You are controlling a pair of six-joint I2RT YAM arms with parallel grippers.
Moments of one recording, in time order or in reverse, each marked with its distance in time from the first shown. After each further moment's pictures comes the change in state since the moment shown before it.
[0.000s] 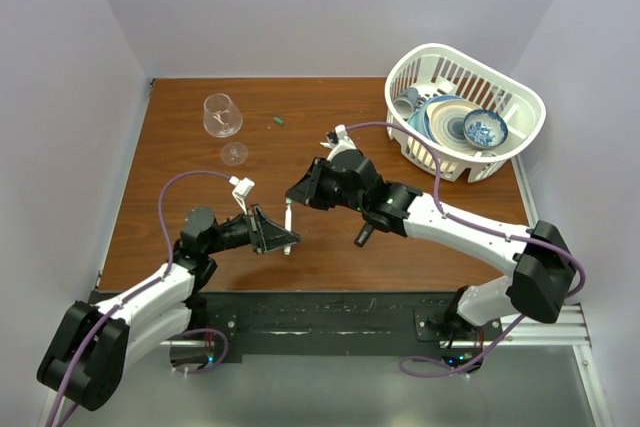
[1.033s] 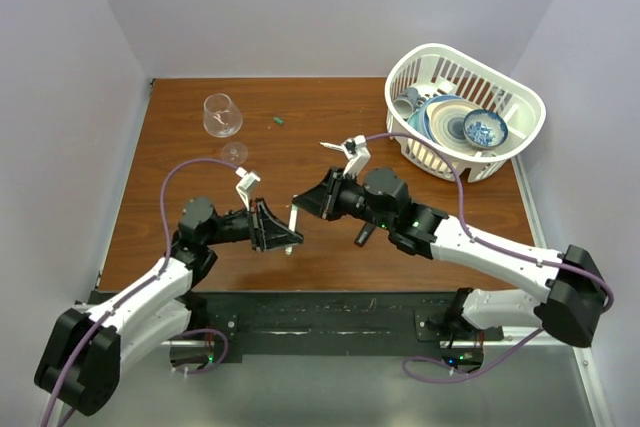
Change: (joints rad) left arm -0.016 -0.031 0.103 -0.074 0.103 0.049; right arm 0.017 -0.204 -0.227 0.251 -0.104 -0.091
